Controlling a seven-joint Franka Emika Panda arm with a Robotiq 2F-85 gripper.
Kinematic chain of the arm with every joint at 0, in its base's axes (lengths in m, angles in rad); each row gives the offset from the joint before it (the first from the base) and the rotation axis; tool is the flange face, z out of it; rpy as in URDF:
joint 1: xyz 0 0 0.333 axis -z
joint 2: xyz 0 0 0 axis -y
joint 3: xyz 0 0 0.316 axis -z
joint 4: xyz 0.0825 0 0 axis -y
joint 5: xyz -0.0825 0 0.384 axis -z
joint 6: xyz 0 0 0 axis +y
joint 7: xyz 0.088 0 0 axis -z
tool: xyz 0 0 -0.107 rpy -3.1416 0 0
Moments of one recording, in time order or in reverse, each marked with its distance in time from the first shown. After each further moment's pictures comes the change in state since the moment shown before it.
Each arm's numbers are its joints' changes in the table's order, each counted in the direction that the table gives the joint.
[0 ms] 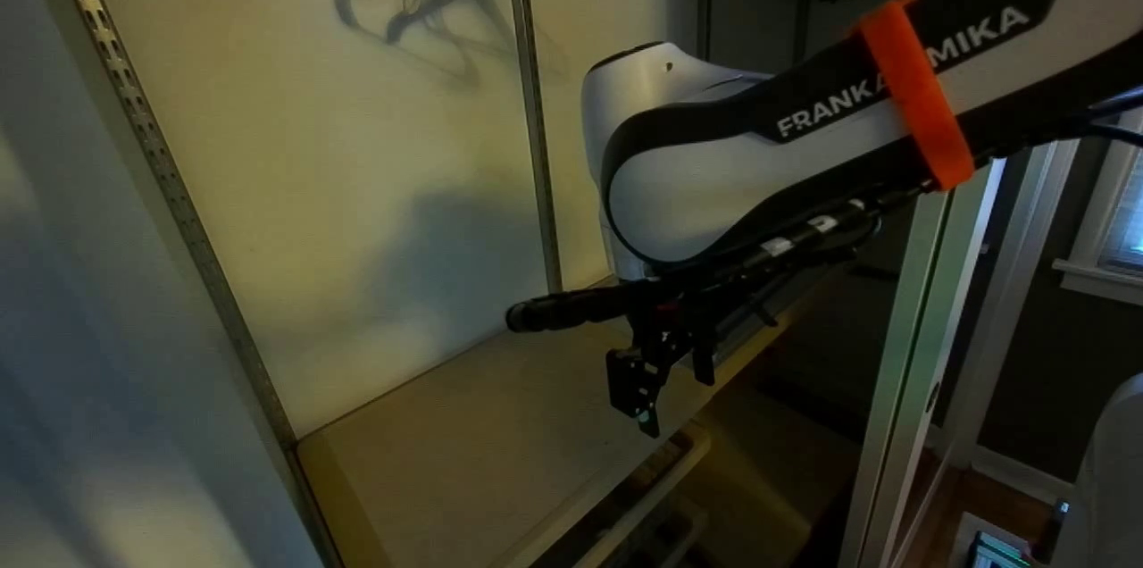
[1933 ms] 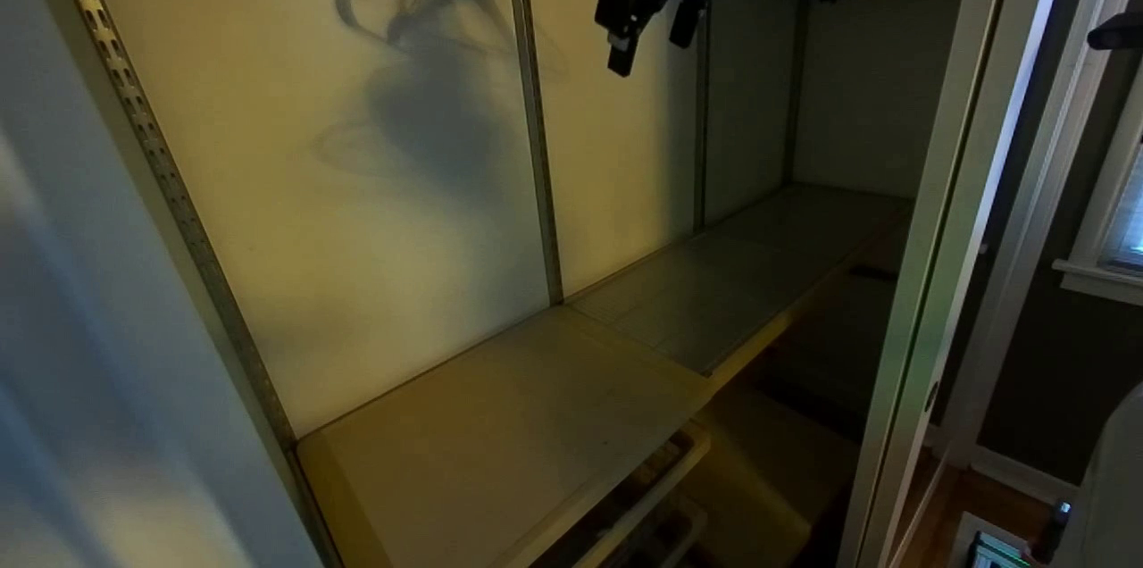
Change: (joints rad) arm 0.060 0.177 0.071 0.534 0.162 0.101 -0.177
